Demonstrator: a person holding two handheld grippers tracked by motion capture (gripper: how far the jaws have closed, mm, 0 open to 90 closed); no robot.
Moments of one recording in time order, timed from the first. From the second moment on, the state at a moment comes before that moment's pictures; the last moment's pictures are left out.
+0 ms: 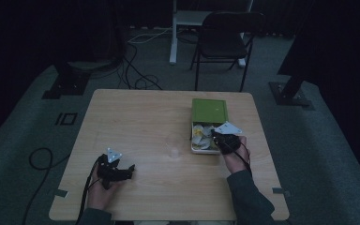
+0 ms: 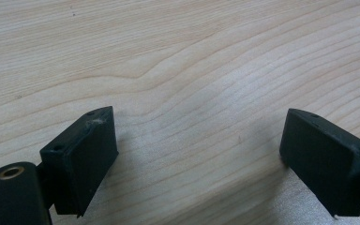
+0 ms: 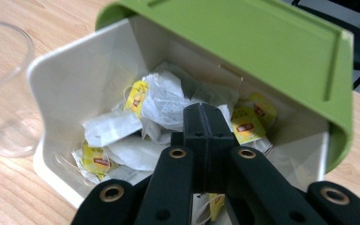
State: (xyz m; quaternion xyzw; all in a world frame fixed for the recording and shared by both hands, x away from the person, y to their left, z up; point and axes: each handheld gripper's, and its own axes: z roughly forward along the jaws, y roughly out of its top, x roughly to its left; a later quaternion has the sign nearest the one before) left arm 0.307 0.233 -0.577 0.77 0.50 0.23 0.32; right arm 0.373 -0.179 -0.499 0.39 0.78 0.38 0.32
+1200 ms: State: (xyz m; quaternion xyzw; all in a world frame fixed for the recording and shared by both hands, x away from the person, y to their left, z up) left arm 0.307 0.233 -0.577 0.77 0.50 0.23 0.32; right arm 0.350 -0.178 -0.460 0.35 0.78 0.42 0.32
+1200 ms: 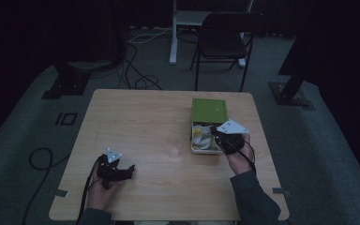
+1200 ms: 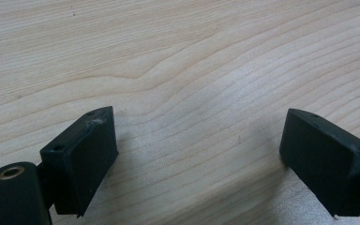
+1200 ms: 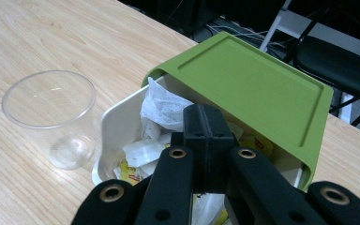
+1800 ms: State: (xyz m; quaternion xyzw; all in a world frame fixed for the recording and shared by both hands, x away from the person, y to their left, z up) left arm 0.307 0.233 -0.577 0.77 0.50 0.23 0.32; right arm 0.335 -0.169 -0.451 0.33 0.78 0.43 0.31
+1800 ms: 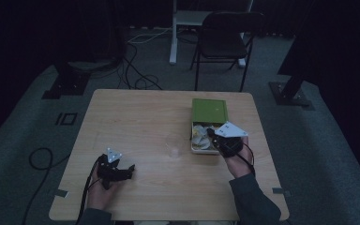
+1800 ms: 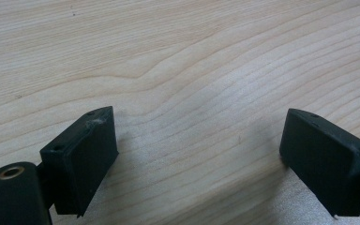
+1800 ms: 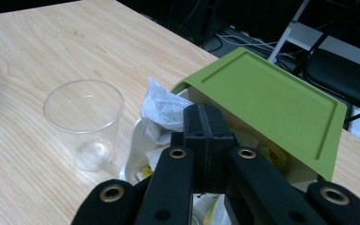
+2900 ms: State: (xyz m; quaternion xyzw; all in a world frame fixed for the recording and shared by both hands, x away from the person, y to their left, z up) left arm 0.307 0.233 -0.577 0.77 0.50 0.23 0.32; right arm 0.316 -0.152 -0.436 0.28 0.79 0.45 0.31
